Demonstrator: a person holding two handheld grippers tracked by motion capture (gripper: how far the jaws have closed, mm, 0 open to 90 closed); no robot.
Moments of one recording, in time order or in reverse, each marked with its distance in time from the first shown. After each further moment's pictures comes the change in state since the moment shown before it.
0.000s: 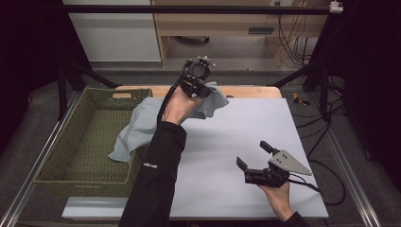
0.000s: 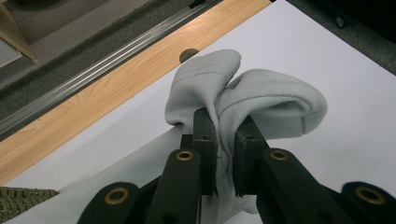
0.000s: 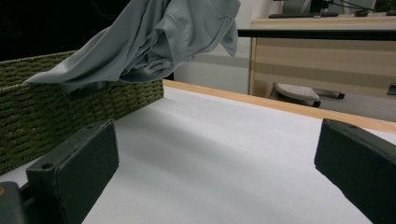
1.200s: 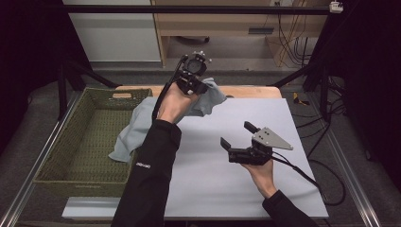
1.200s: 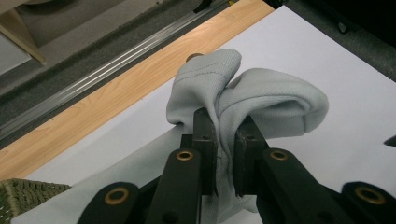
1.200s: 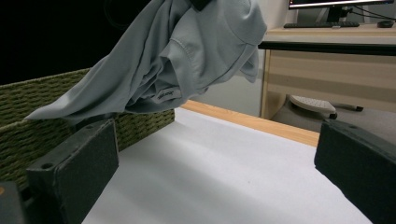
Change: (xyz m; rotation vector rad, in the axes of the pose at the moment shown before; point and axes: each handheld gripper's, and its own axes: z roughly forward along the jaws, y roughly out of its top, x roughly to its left) left arm 0.005 0.003 -0.019 -0.016 0.011 -0.010; right arm 0.011 0.041 0.058 -0.016 0.049 -0.008
